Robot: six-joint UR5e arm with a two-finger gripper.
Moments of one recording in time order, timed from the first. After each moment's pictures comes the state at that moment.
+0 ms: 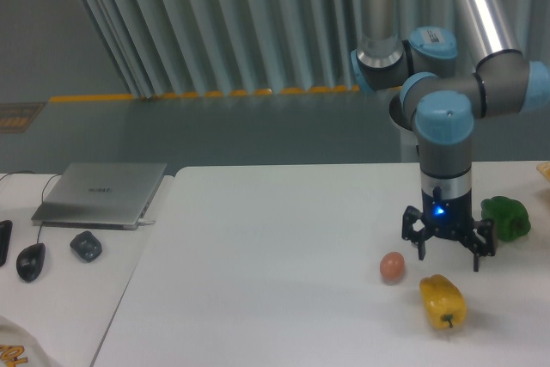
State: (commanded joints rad) arm 2.30 -1.93 -1.64 -0.98 1.57 0.43
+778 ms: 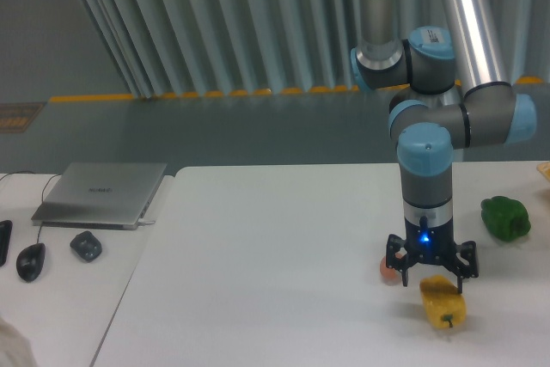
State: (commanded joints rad) arm 2.28 -1.99 -1.62 -0.91 1.58 0.28
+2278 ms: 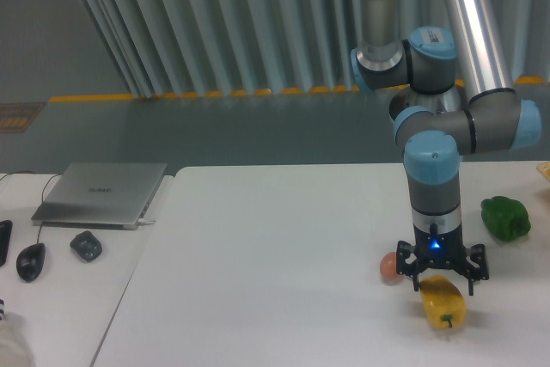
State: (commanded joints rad) arm 2.29 -2.02 -1.62 -0.91 1.61 0.27
